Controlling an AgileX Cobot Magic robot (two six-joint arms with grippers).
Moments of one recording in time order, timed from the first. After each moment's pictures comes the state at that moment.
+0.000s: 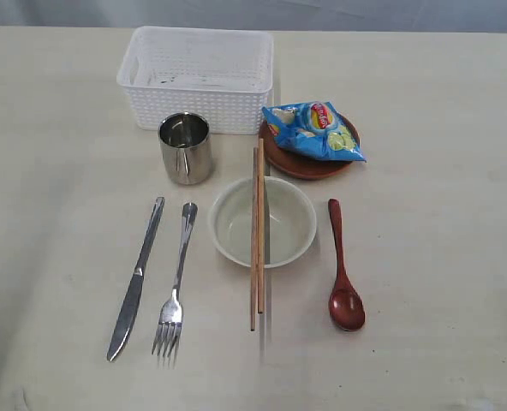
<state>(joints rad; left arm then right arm) 0.20 0.10 -0.37 -0.66 0.32 0.68 -0.25 0.03 0.00 0.00 0.35 -0.01</state>
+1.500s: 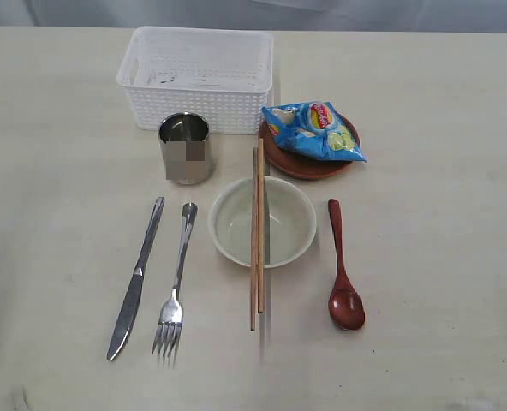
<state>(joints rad) 0.06 0.00 0.00 0.20 0.22 -0.21 -0.25 0.03 0.00 0.00 0.35 -0.01</state>
